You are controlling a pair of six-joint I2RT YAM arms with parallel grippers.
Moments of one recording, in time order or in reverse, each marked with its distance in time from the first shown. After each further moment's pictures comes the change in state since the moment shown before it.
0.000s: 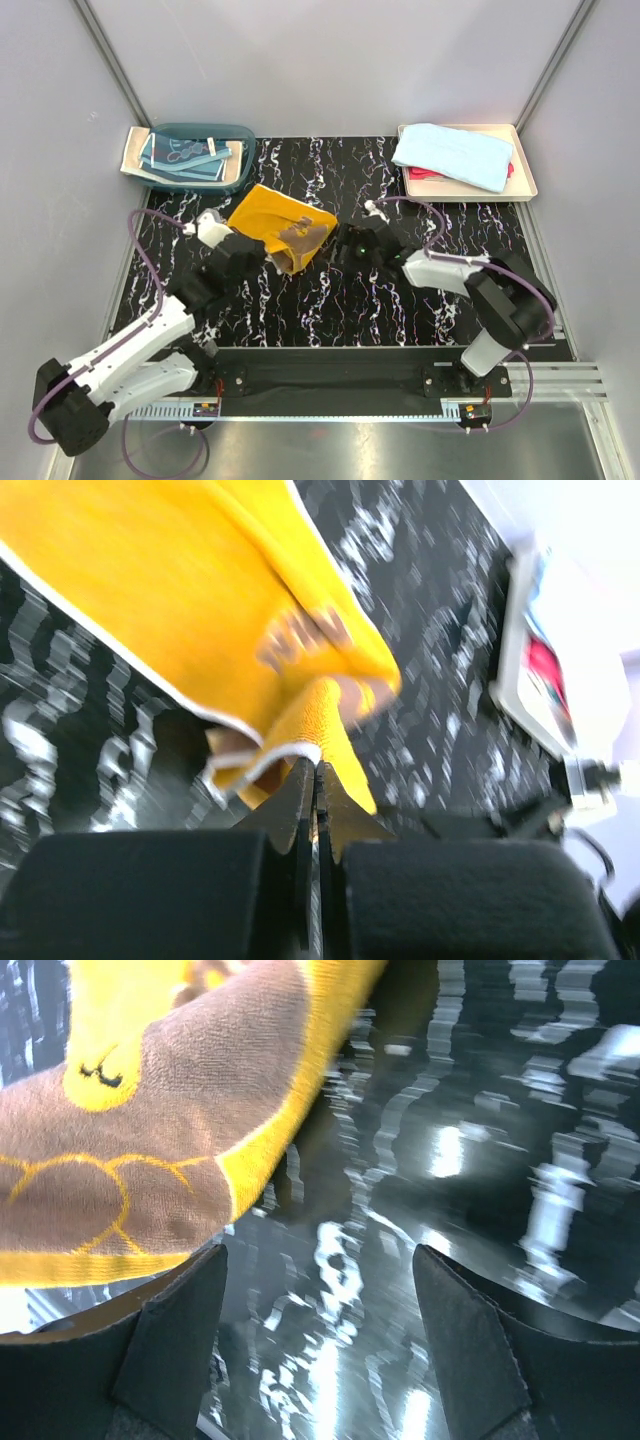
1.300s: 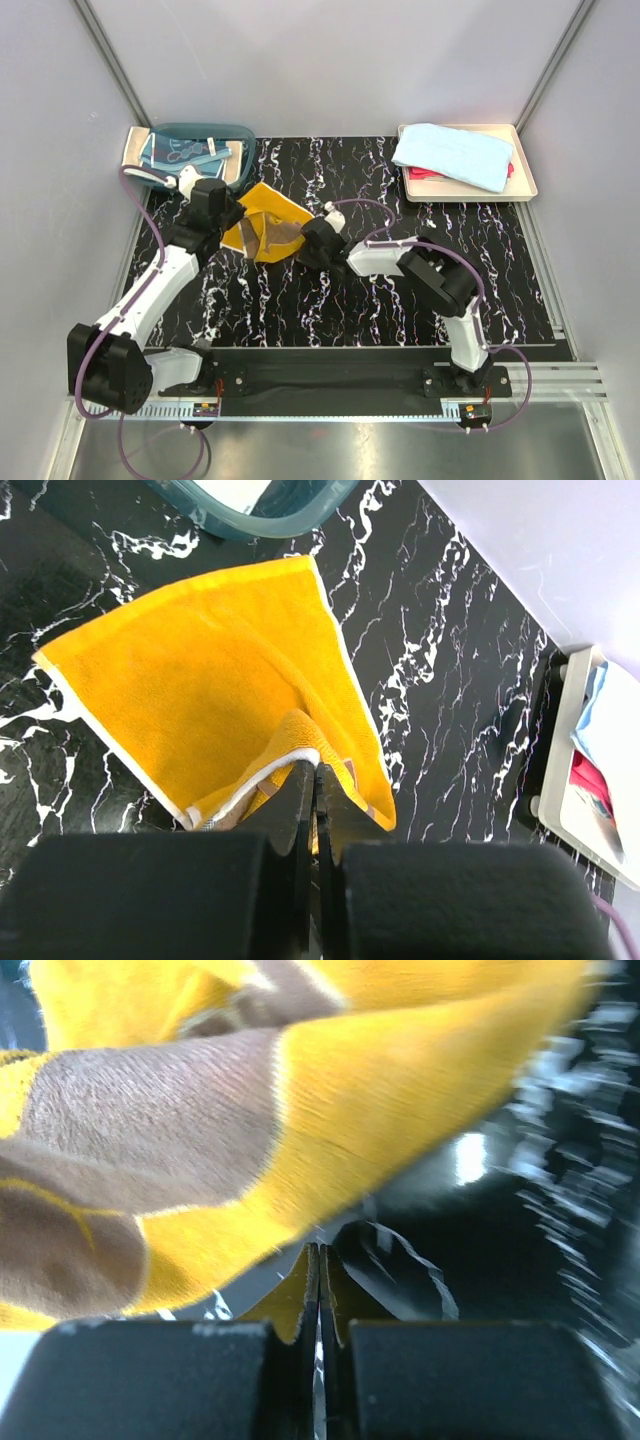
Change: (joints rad) left arm 0.449 0.308 0.266 0.058 0.267 0.250; right arm 0.196 0.470 0.432 0.001 0.217 0.237
